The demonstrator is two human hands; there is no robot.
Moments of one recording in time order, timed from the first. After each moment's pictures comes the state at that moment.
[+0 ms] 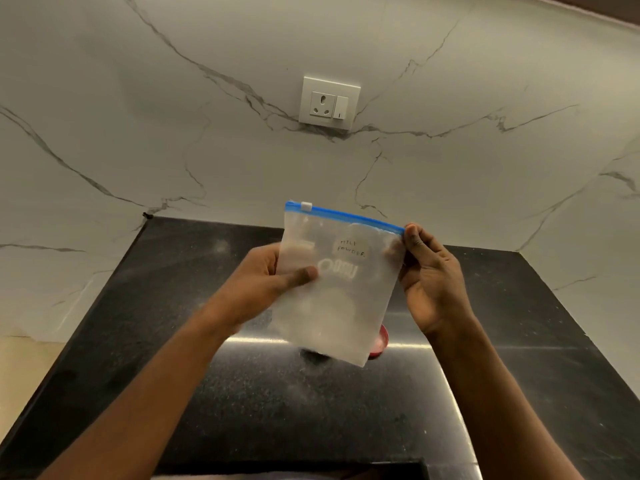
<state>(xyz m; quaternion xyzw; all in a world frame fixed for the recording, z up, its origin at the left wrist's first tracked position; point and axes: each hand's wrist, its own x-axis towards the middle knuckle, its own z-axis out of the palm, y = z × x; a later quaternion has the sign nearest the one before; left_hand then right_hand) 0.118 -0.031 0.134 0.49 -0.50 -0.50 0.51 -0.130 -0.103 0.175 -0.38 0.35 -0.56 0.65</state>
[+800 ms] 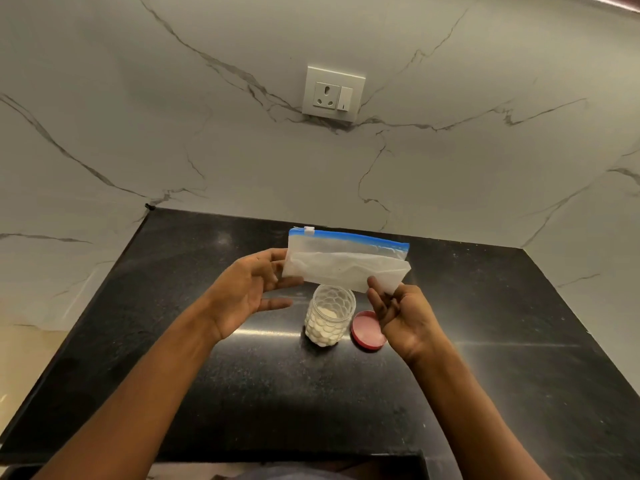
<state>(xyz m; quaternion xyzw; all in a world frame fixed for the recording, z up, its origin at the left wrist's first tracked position) 0.137 -0.025 0.106 0.45 -0.35 -0.64 0.51 -0.126 -0.084 0.120 -0.15 0.43 -0.46 0.76</state>
